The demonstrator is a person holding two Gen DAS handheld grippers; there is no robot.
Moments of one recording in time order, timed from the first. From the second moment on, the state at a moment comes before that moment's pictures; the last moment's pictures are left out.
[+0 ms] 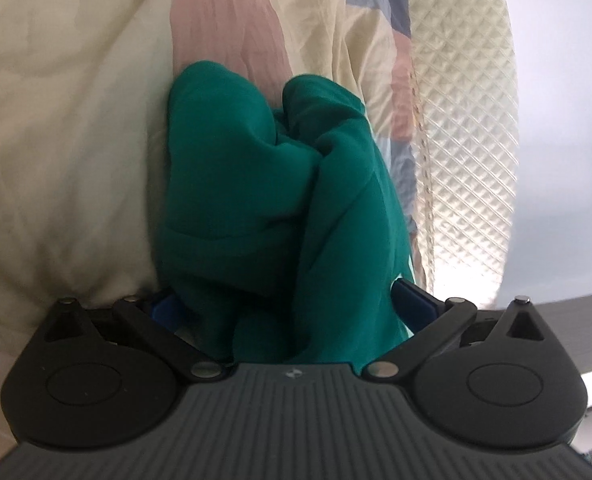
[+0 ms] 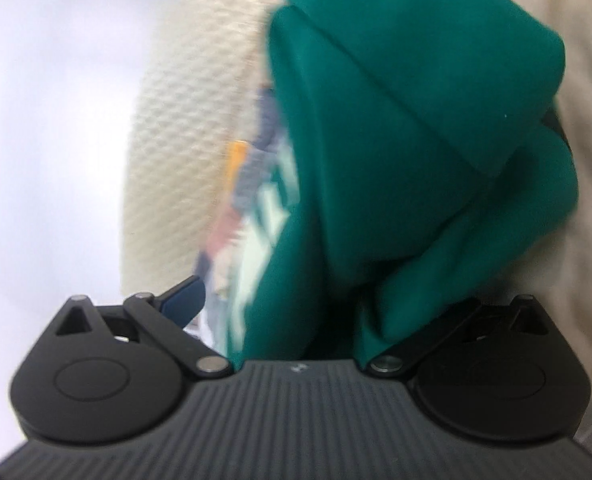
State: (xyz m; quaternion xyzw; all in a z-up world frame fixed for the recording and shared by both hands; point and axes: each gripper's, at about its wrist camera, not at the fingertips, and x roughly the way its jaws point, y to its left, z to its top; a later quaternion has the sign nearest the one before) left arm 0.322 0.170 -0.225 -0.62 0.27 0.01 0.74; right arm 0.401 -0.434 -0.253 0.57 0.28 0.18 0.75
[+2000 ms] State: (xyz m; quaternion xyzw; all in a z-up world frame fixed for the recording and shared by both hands) left arm 0.491 -0.120 -0.129 -0.31 0.31 -0.11 0.89; right arm 0.533 -0.679 -0.242 0.54 0.18 0.06 0.82
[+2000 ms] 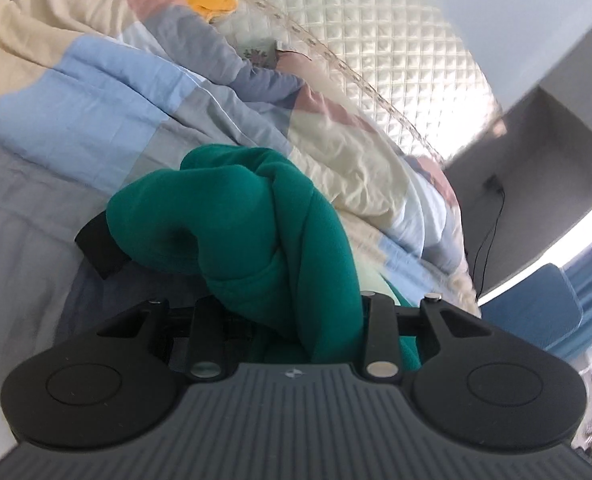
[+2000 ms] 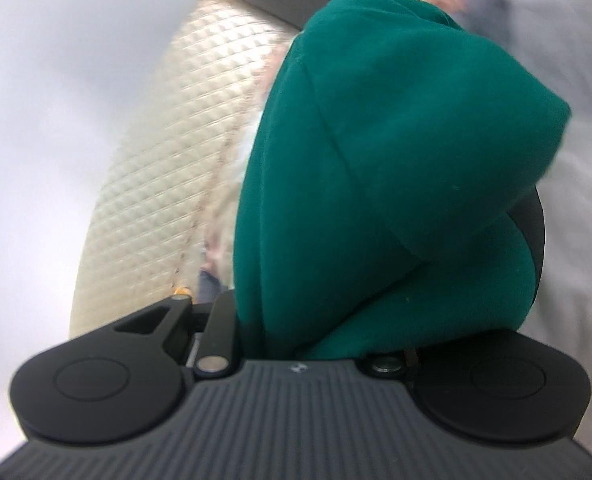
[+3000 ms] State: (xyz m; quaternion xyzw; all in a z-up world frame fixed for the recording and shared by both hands) left arm 0.374 -0.058 -0.062 -0.22 0.31 -0.08 0.92; right arm 0.407 -0.703 -0.232 0.58 0.17 0.00 0.80
